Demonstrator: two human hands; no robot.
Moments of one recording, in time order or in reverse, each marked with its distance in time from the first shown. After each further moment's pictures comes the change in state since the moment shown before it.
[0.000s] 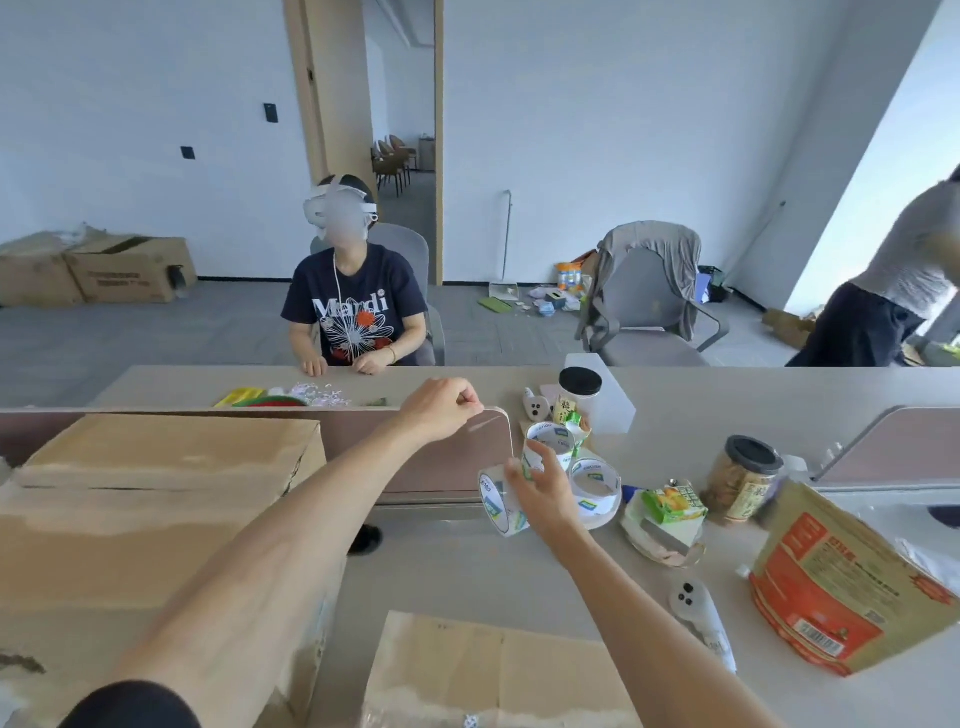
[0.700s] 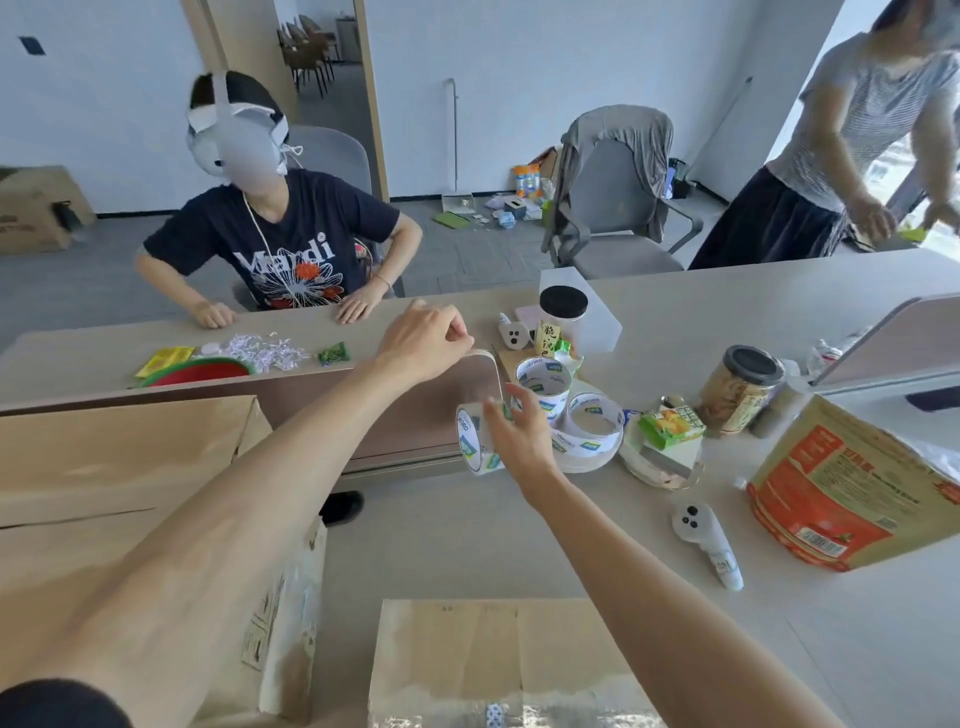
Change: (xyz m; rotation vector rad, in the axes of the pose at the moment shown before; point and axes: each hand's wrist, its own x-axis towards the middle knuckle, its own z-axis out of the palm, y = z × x) left_hand 0.069 -0.025 0.034 0.108 0.064 0.208; right_hand 0.055 0.017 0.041 0.041 0.159 0.141
